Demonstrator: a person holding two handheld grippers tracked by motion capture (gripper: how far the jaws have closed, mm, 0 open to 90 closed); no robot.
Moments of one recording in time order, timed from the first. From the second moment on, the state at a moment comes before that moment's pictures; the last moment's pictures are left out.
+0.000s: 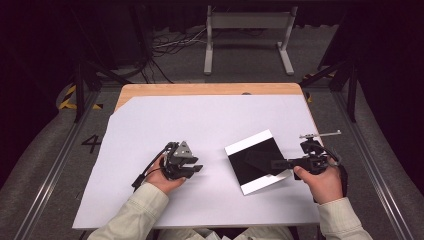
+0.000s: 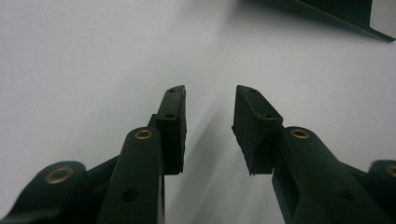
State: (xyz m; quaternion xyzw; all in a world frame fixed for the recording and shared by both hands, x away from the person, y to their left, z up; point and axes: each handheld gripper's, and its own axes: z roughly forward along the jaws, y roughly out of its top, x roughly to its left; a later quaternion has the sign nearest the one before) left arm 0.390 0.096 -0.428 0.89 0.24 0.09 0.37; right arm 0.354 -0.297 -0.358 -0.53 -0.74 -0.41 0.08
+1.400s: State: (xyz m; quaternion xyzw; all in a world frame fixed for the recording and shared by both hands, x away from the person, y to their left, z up) left arm 0.389 0.096 -0.428 0.90 0.24 0.09 0.37; right arm 0.341 -0.270 -0.362 -0.37 -0.77 -0.51 -0.13
